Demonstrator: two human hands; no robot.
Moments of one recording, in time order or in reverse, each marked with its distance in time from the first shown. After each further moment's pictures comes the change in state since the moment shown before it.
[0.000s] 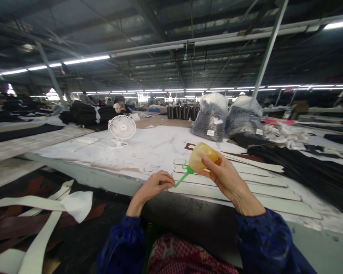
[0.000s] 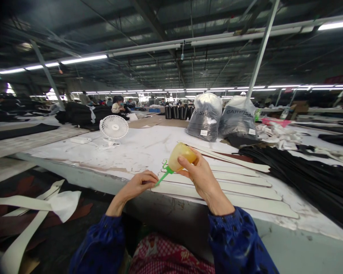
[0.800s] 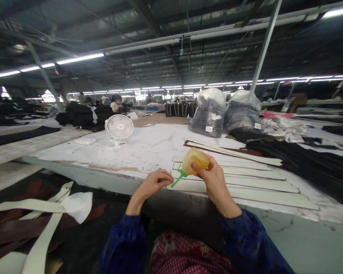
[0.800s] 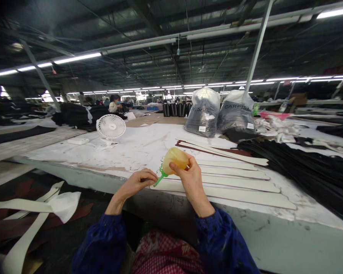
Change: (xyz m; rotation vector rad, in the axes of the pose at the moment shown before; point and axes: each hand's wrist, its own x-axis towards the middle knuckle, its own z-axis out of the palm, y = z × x) left_hand 0.000 0.001 0.000 -0.004 -0.007 -0.030; right_hand -0.003 0.048 0.008 -0.099 0.256 -0.144
